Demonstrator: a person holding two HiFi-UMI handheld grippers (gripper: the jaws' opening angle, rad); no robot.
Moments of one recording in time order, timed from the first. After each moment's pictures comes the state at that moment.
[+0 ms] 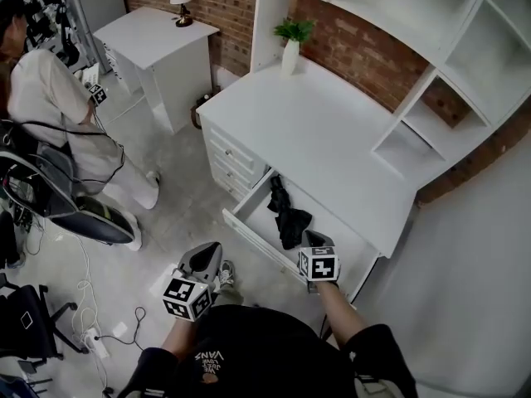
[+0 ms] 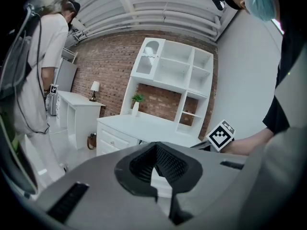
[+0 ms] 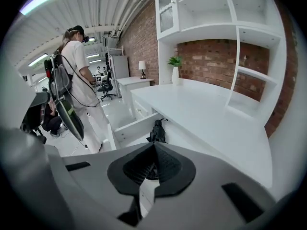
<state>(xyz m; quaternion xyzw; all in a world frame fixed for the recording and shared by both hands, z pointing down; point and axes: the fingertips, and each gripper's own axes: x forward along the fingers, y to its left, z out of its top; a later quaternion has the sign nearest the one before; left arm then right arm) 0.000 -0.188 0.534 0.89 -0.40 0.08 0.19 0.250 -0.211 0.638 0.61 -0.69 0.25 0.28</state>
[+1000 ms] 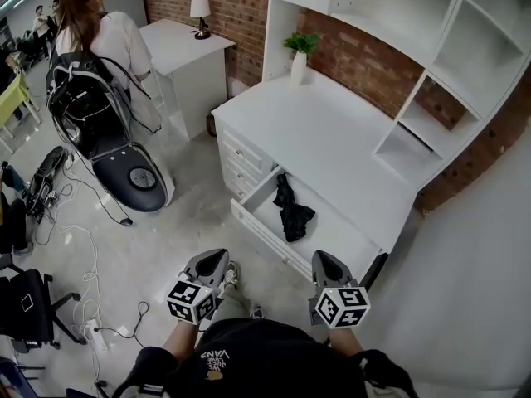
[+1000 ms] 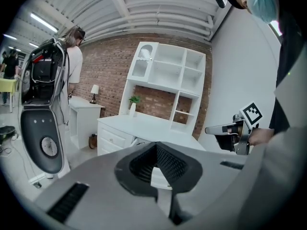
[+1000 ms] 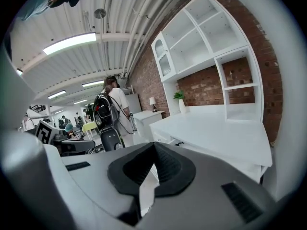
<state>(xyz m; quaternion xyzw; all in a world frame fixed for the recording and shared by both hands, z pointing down) 0.004 -0.096 0.516 0.89 -0.41 0.08 0.17 0.225 -0.072 0.498 0.60 -0.77 0.20 0.07</state>
